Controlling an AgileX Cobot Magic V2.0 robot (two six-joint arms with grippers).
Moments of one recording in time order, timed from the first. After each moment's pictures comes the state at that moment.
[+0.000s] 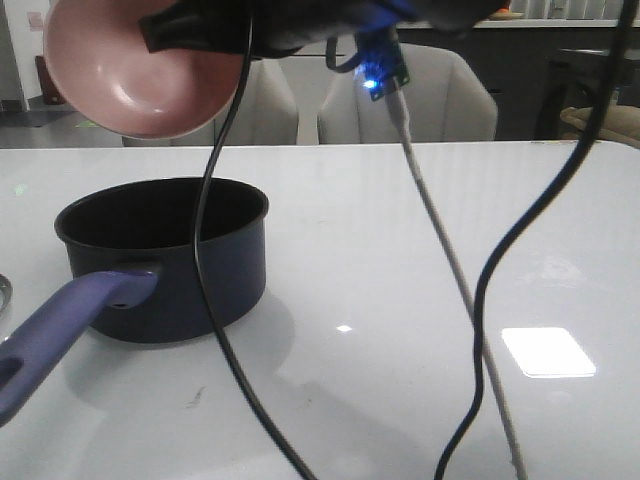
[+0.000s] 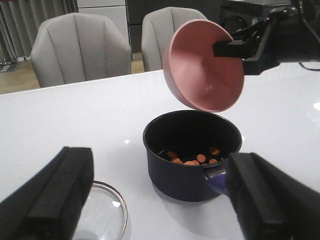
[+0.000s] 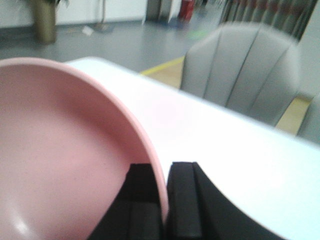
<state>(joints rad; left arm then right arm) -0.34 0.04 -0.37 0.03 0.54 -0.01 0.77 1.76 -1.20 0.53 -0.36 -0.54</state>
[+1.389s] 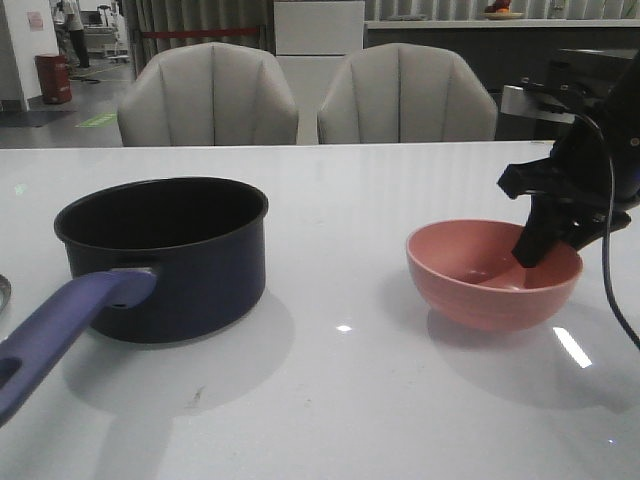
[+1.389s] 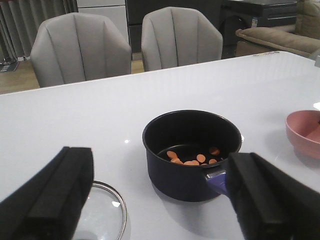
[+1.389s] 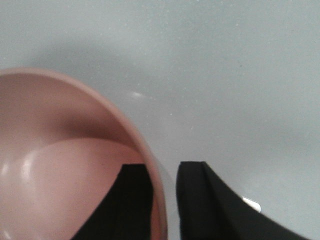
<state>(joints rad) -0.34 0.04 -0.37 0.03 0.54 -0.01 0.08 1.87 -1.20 0.49 0.64 -0.54</state>
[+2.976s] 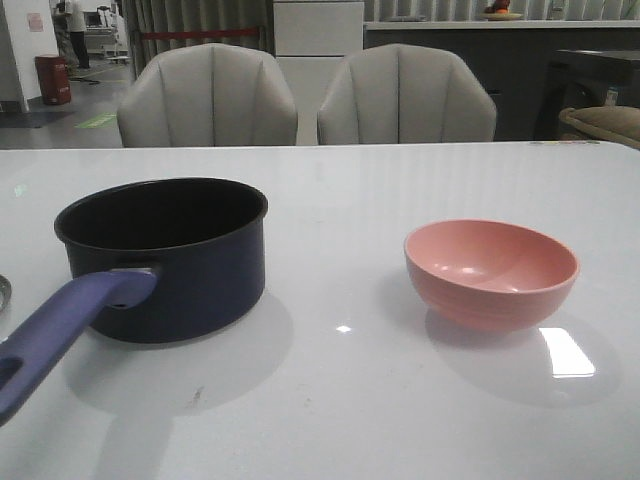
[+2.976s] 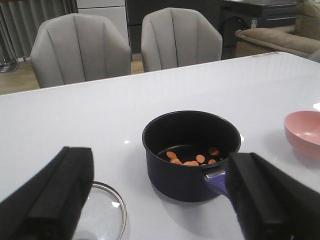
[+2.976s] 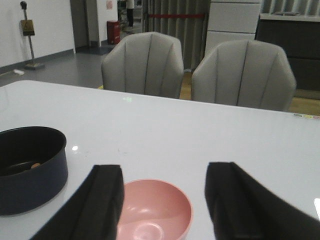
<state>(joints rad) -0.34 0.04 -0.37 0.03 0.54 -0.01 0.35 0.32 -0.19 0.60 -0.08 -0.54</state>
